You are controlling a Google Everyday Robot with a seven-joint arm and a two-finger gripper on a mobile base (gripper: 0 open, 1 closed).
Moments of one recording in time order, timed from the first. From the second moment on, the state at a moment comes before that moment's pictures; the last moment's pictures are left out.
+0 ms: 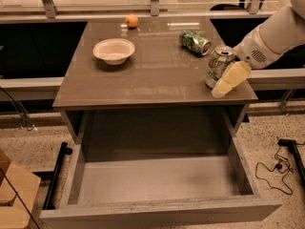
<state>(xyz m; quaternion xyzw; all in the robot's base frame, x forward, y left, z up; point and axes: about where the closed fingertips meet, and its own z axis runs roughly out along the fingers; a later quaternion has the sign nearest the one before) 0.602 -0.218 0.886 -0.49 0.83 0.07 0.27</state>
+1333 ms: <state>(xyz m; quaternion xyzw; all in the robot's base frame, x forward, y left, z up) 0.650 -0.189 0.870 -0.46 0.81 0.13 0.33</state>
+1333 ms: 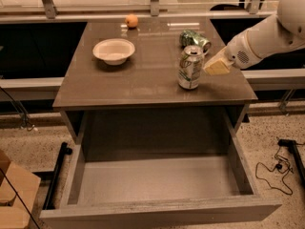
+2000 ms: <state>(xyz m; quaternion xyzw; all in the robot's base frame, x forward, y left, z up) 0.651 -0.163 0.887 -0.48 0.78 0.16 0.36</state>
